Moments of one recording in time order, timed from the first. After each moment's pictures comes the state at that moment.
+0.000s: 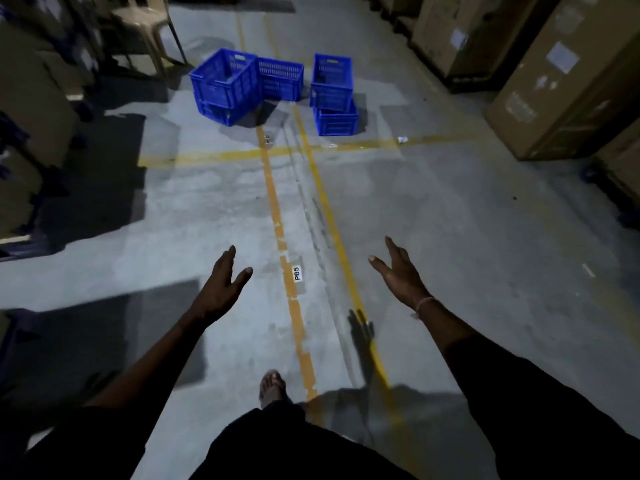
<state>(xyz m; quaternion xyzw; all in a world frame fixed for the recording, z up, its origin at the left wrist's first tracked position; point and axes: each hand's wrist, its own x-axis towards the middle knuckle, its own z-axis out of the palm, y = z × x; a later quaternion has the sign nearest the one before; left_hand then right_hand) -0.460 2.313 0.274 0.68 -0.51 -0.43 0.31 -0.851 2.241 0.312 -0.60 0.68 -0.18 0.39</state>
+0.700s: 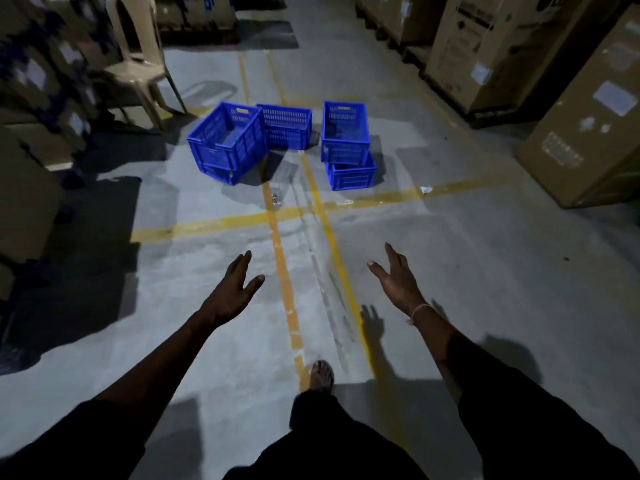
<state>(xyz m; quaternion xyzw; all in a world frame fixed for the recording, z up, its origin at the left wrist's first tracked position) -0.344 1.800 0.288 0.66 -0.60 -0.38 0.25 -0.718 1.747 0.316 -0.58 0.68 -0.23 0.39</state>
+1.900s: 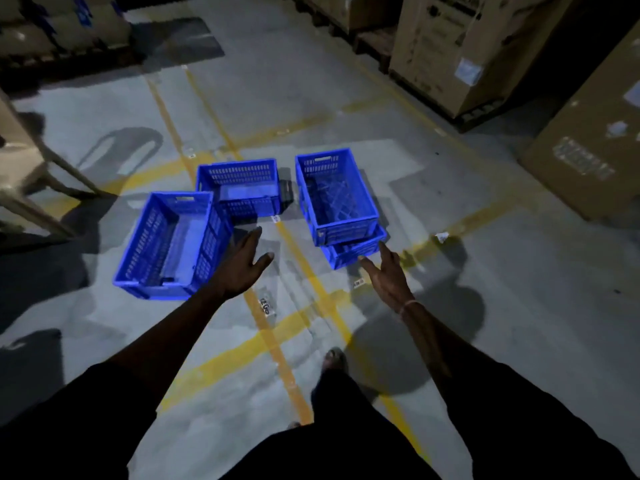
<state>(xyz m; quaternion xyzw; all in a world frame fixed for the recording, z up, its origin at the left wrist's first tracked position) -0.204 0.881 0.311 0.57 -0.73 -0.36 0.15 -0.525 0.954 0.286 -0.43 0.74 -0.33 0.40</state>
